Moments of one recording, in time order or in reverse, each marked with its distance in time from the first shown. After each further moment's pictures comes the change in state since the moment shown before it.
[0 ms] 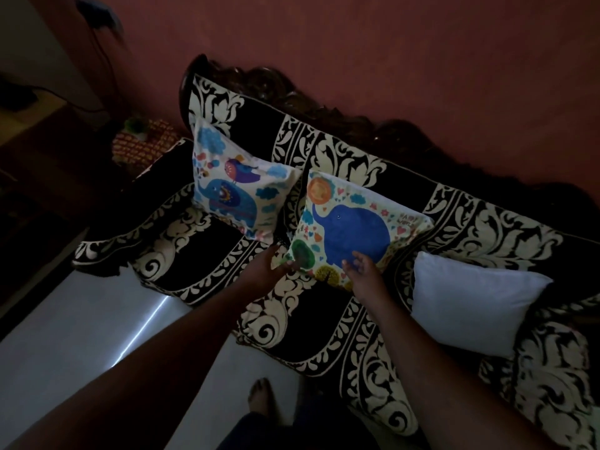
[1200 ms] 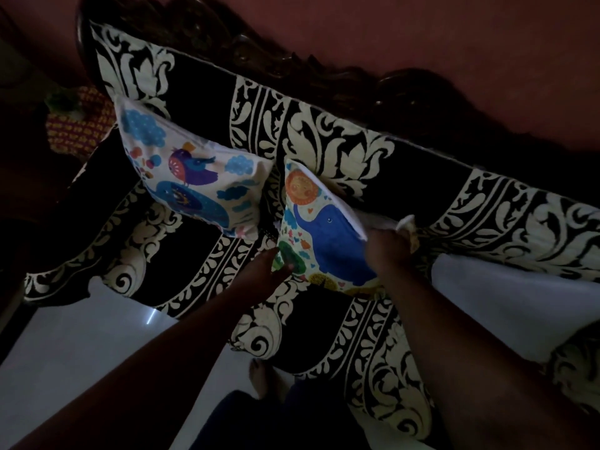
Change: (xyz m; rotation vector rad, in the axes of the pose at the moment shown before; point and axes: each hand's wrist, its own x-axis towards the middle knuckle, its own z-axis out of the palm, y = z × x) left_hand 0.182 0.043 0.042 0.195 -0.199 -0.092; right_hand 0.243 0.009 -0.054 -1.140 0.082 -0.045
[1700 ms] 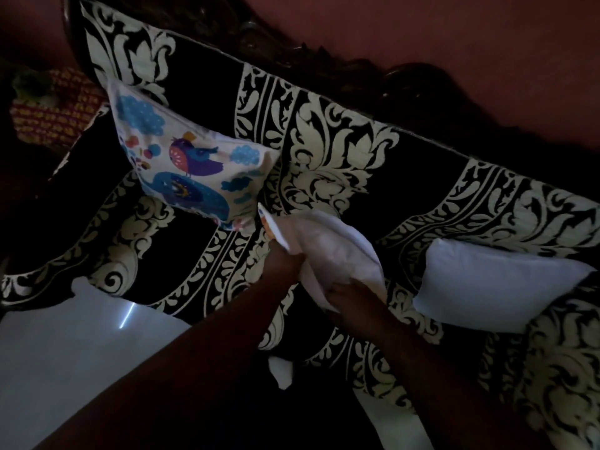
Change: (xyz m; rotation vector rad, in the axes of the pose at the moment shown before) left_hand 0.019 -0.026 0.035 -0.667 0.164 -0.183; right_hand -0.136 -0.047 0.050 0.101 -0.100 -0.686
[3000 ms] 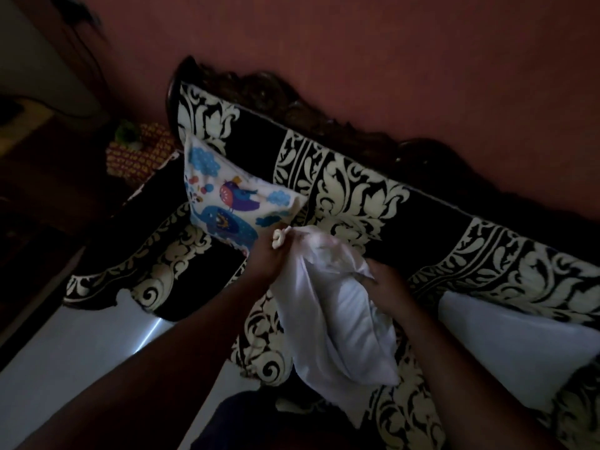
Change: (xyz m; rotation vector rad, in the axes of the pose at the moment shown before) left_hand -0.056 0.094 -0.080 0.074 0.193 0.542; right_hand 0.022 0.004 -0.128 0.541 0.284 0.313
